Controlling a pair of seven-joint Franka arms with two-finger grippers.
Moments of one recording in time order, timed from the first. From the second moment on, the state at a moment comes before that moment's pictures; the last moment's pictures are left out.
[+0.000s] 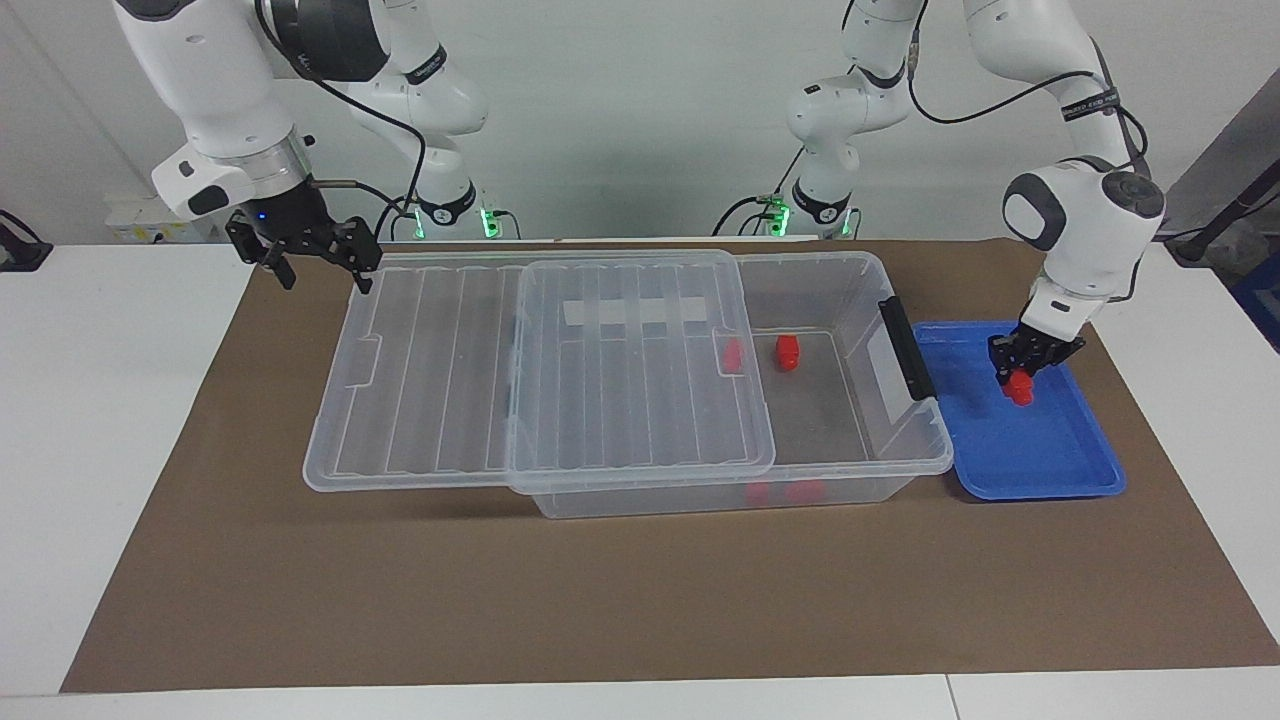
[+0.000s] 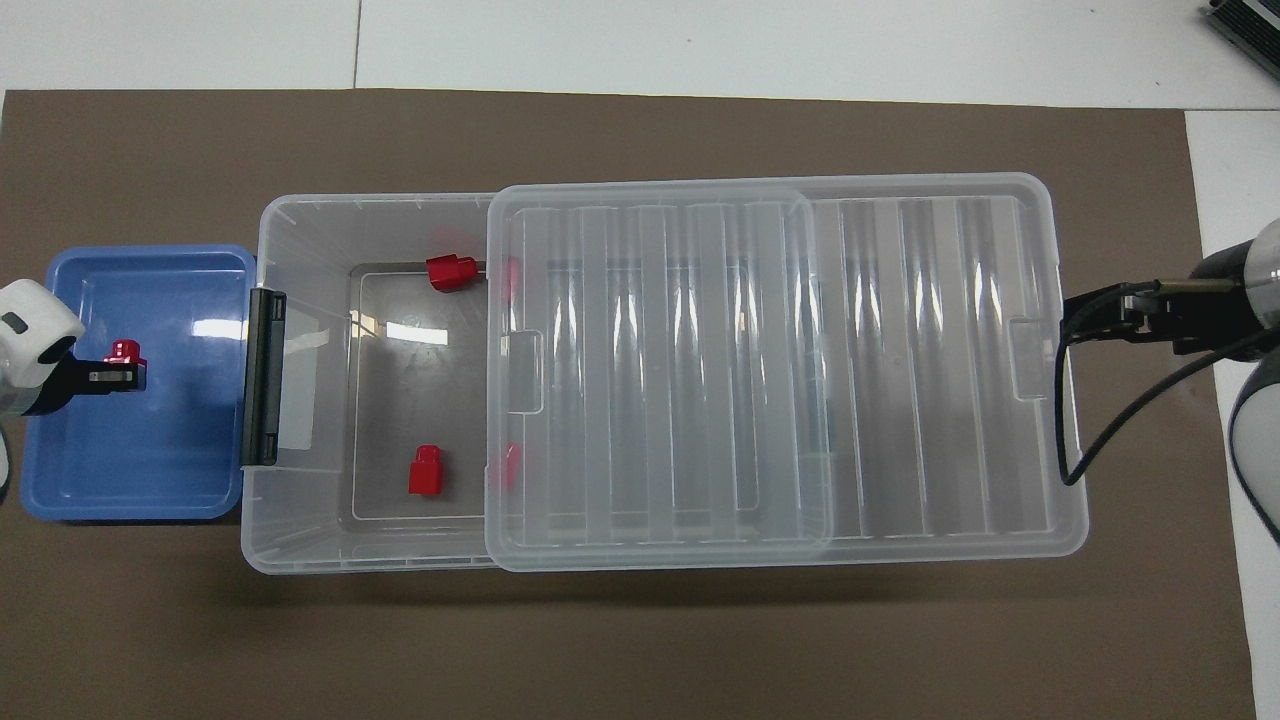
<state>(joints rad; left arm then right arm) 0.21 0.06 0.01 -2.20 0.04 2.38 0.22 -0.08 -0.04 0.11 -1.67 -0.02 1.64 0.13</state>
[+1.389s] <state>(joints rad) 0.21 0.16 0.01 -2.24 0.04 2.52 0.16 -0.08 -0.04 0.11 -1.67 -0.02 1.64 0.13</state>
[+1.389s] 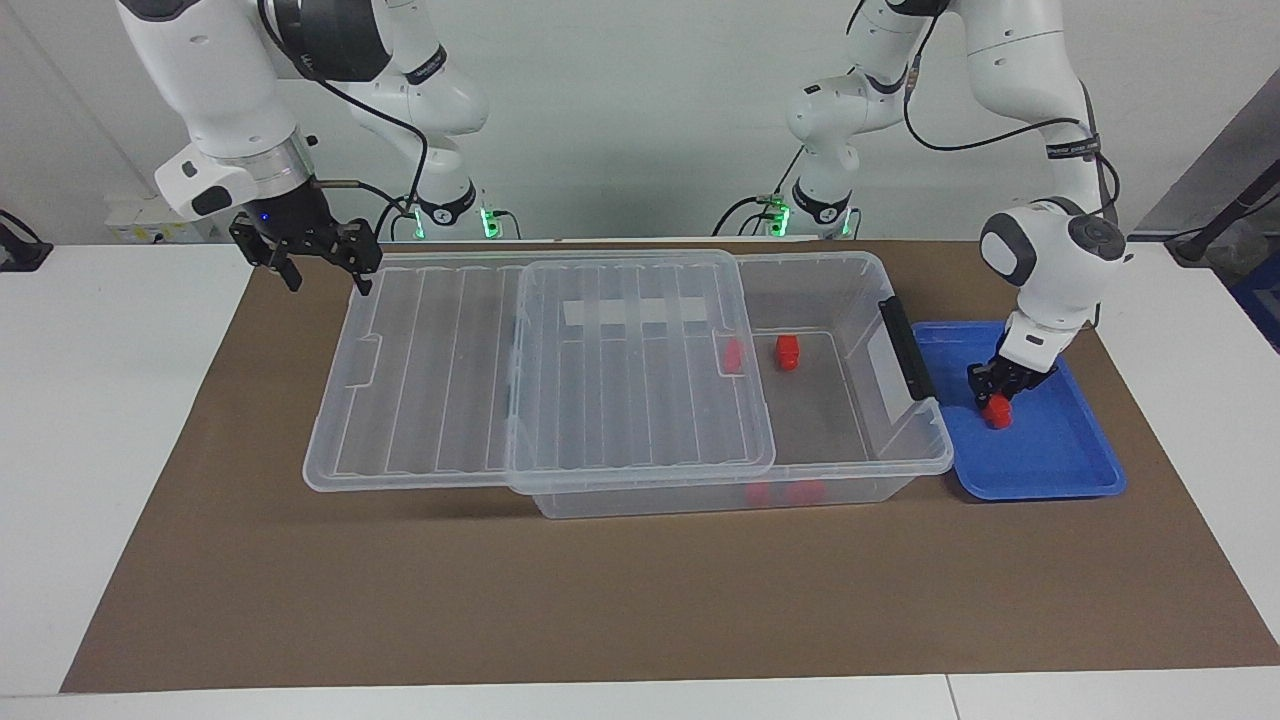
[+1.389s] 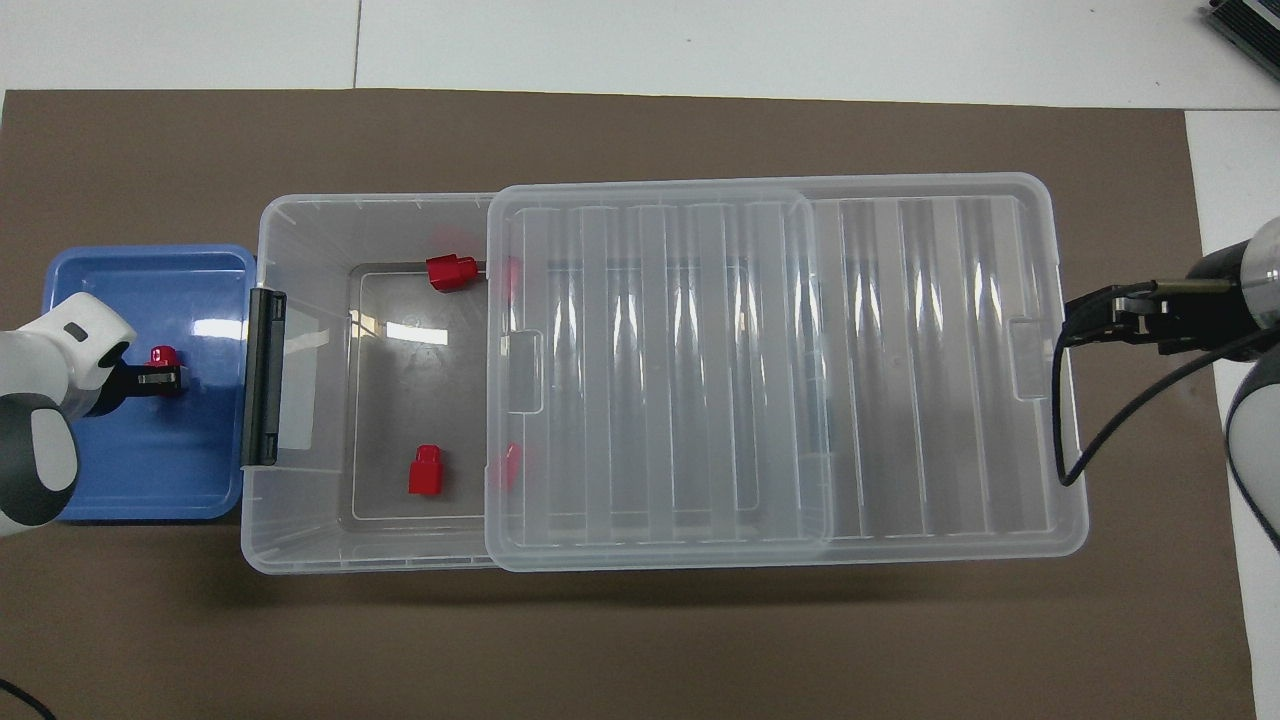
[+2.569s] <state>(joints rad) 0.10 -0.02 -0.03 -1.83 0.04 1.86 0.16 -0.20 0.07 0.10 -1.86 -0.02 1.97 0.04</state>
